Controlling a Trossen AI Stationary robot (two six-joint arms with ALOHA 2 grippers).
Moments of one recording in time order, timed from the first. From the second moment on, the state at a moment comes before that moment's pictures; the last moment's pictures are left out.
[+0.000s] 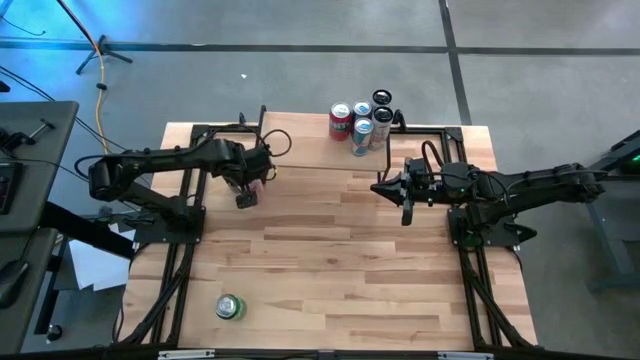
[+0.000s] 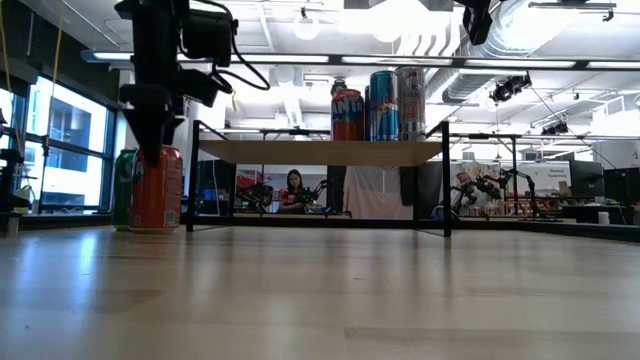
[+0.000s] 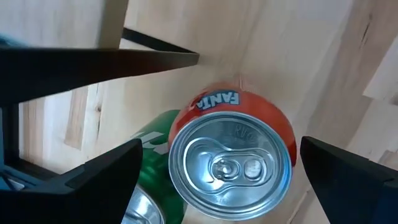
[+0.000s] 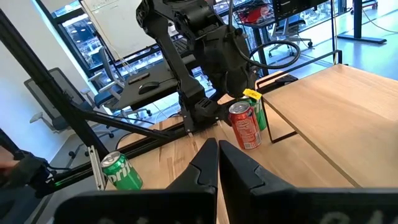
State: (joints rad) left arm 0.35 1.34 0.99 -1.10 -0.21 0.07; right arm 0.09 0.88 0.73 0.03 0.21 0.38
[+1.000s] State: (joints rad) left arm 0.35 1.37 0.98 -1.12 -0.15 0.09; right arm 0.09 0.88 0.73 0.03 0.21 0.38
